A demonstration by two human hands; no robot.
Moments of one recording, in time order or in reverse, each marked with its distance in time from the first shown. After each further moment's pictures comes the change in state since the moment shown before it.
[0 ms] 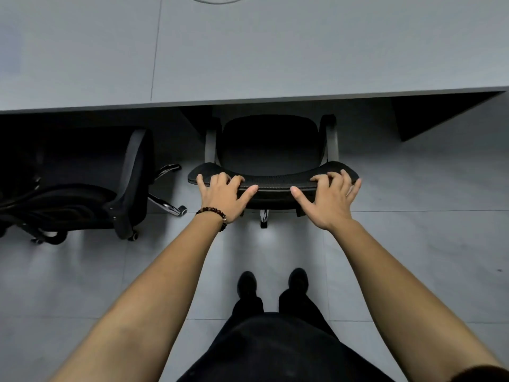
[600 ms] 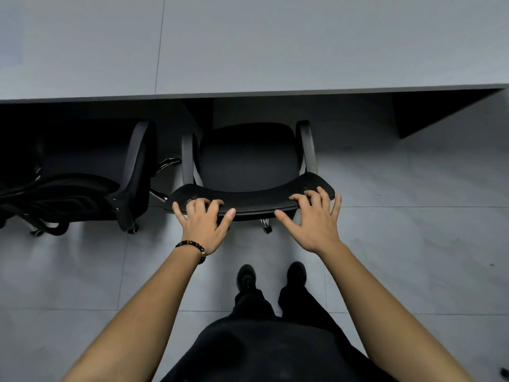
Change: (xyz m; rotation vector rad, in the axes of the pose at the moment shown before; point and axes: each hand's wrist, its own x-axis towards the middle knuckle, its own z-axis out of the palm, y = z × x) left_hand -0.086 -0.049 0.021 -0.038 0.042 -0.090; right_hand -0.066 -0.023 0.023 -0.017 -0.038 -0.148
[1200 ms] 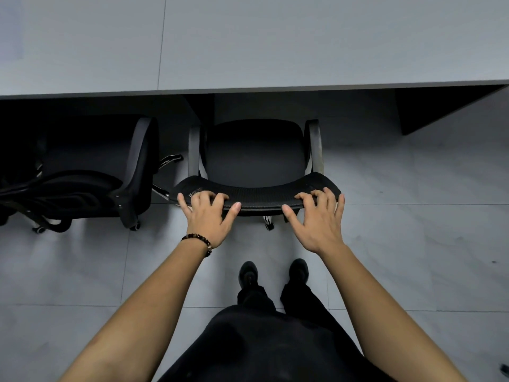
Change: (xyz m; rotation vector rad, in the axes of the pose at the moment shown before) left_hand 0.009 -0.002 -0.002 0.029 0.022 0.035; right_hand -0.005 -0.004 0.011 0.000 0.043 0.050
